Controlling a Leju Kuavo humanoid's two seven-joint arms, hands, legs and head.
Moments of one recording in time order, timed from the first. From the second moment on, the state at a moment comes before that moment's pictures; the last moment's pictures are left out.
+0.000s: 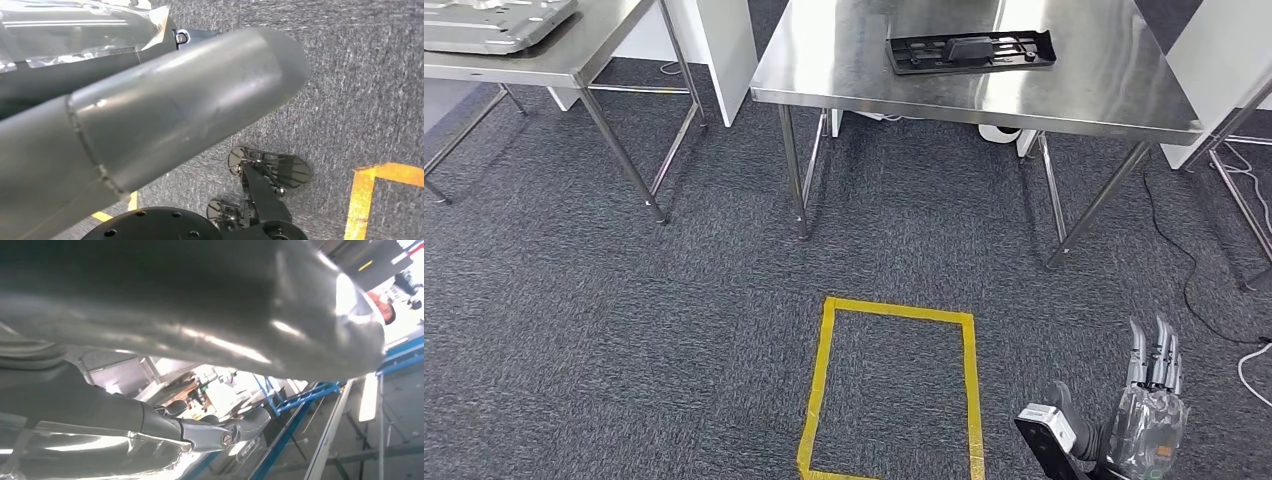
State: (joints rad) left arm -0.11 -0.23 1.29 -0.17 -1.02 0.06 -0.34; right arm 0.25 0.00 0.20 -1.64 1.08 -0.70 -0.29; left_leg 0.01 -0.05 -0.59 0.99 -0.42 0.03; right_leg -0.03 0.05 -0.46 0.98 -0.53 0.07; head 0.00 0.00
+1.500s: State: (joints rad) left arm -0.07 -0.17 1.11 -0.17 -1.28 0.02 0.11; right arm -0.04 0.09 -0.28 -0.20 1.20 0.08 0.33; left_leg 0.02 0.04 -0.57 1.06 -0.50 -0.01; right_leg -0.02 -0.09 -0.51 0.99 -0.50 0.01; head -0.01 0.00
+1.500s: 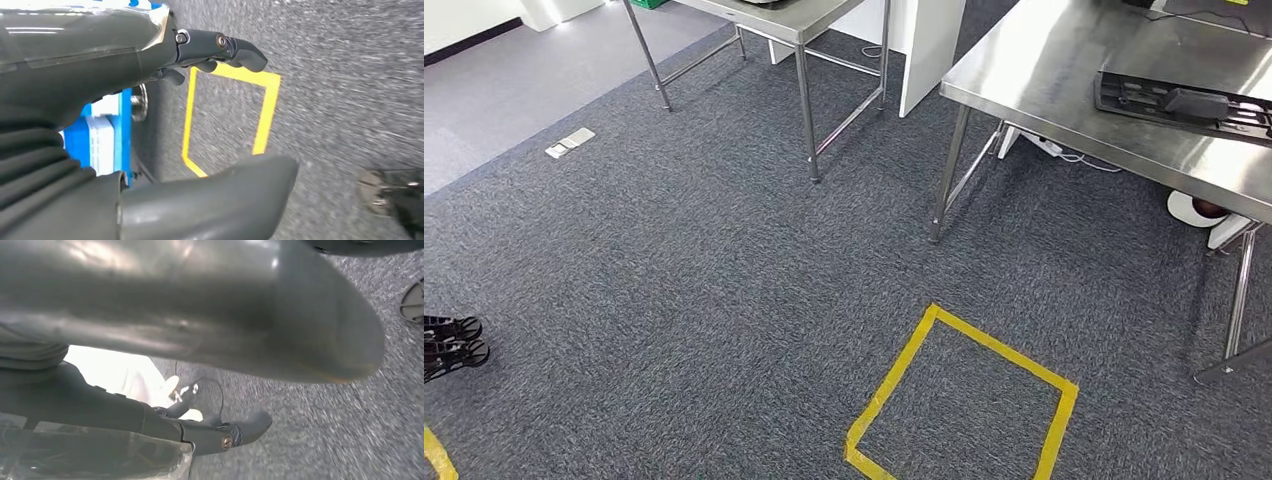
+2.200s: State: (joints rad) left arm -0.06 -0.19 1.06 -0.17 -1.28 0.05 0.20; right arm -0.06 0.07 -0.23 -0.20 1.26 0.16 0.31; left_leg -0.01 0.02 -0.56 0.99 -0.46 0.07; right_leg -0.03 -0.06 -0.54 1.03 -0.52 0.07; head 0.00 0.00
